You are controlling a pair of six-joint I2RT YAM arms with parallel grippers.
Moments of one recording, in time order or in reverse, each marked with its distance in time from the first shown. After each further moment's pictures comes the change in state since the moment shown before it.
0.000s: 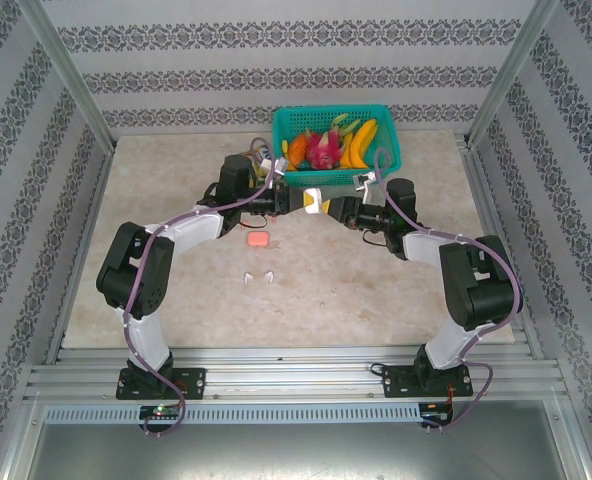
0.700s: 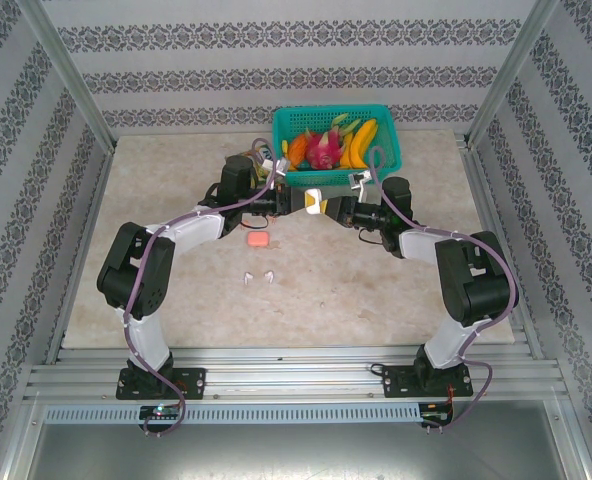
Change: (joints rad) left arm -0.007 0.000 0.000 0.000 -0.016 0.000; right arm 0.020 0.031 0.023 0.027 -0.001 0.019
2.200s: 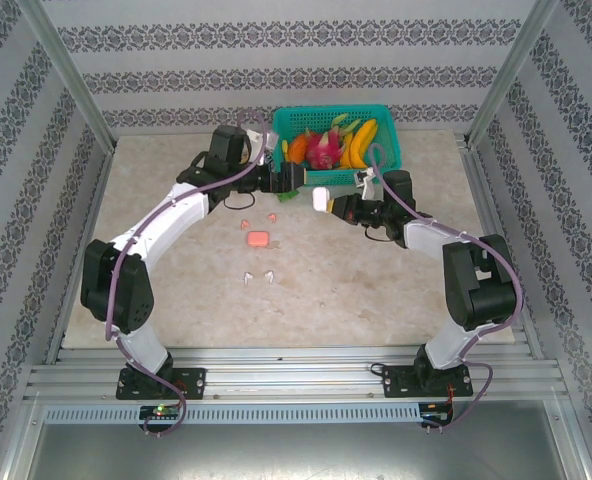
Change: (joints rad) left arm 0.022 -0.121 0.324 -0.690 -0.414 0.373; right arm -0.022 -0.035 0.115 -0.417 0.145 -0.225
